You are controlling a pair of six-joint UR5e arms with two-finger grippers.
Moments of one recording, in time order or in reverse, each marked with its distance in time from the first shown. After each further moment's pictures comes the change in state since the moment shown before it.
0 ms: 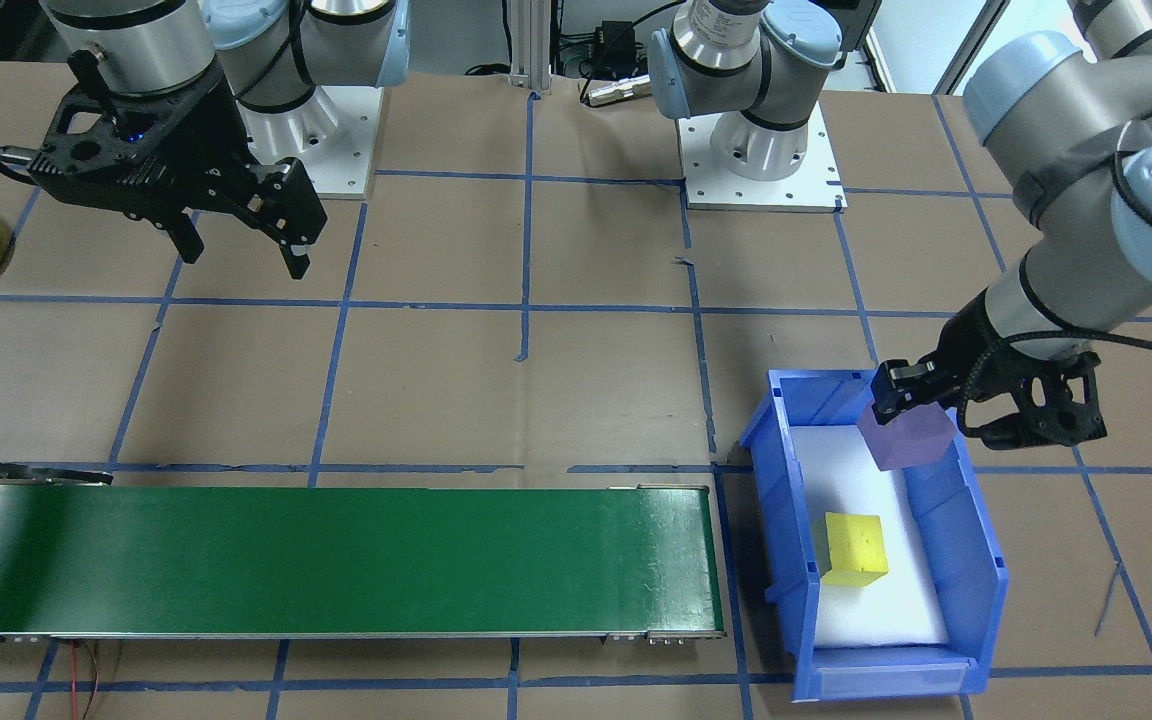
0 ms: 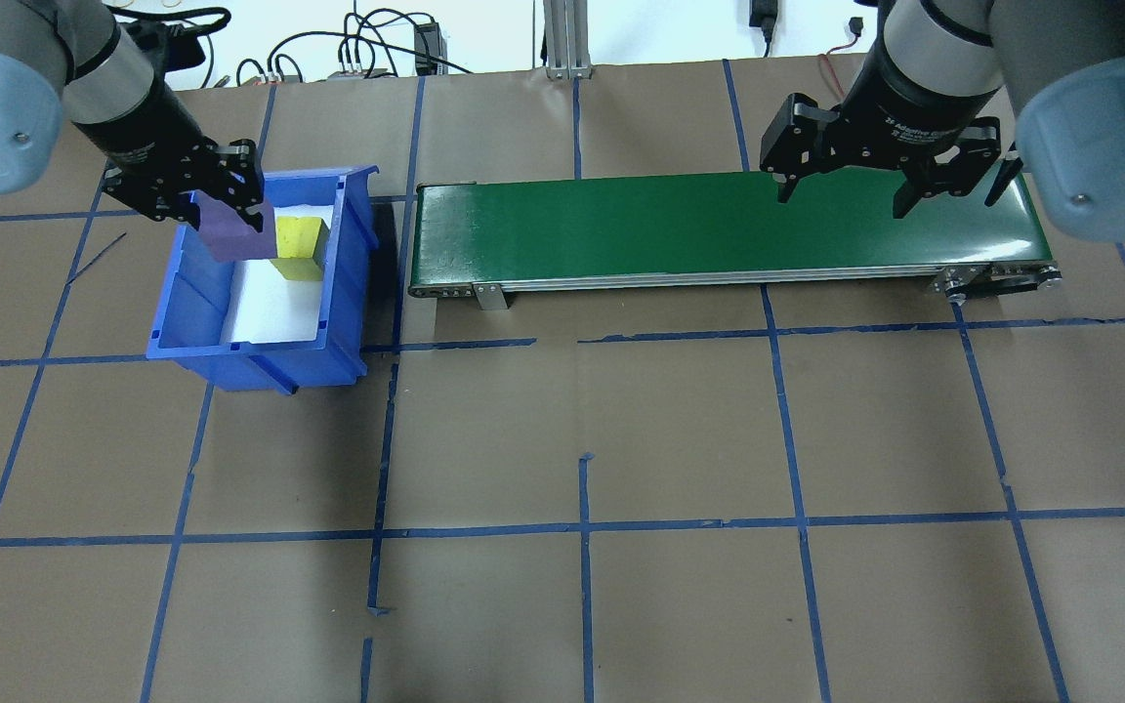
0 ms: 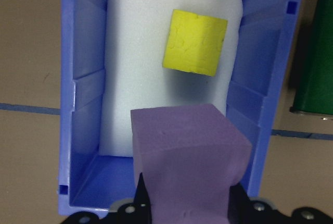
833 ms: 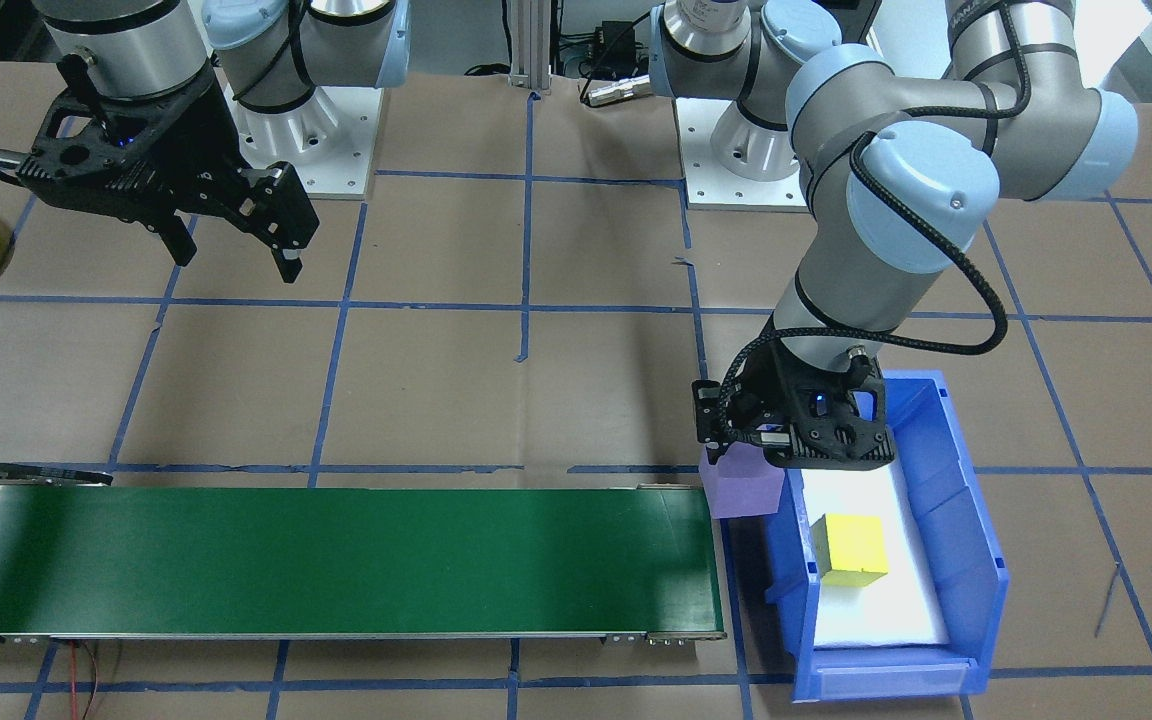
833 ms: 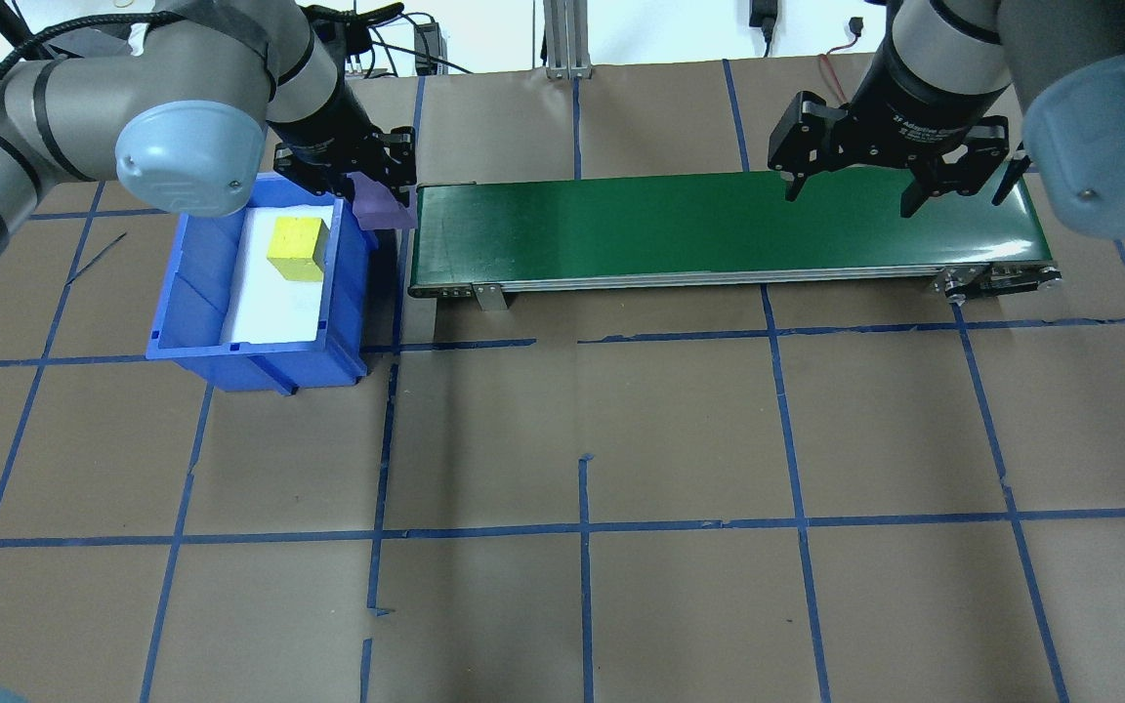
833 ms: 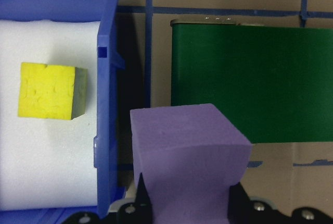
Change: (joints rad) left arm -0.176 -0.113 -0.006 0.227 -0.048 -0.090; right arm -0.016 0.001 0.000 0.000 -0.005 0.000
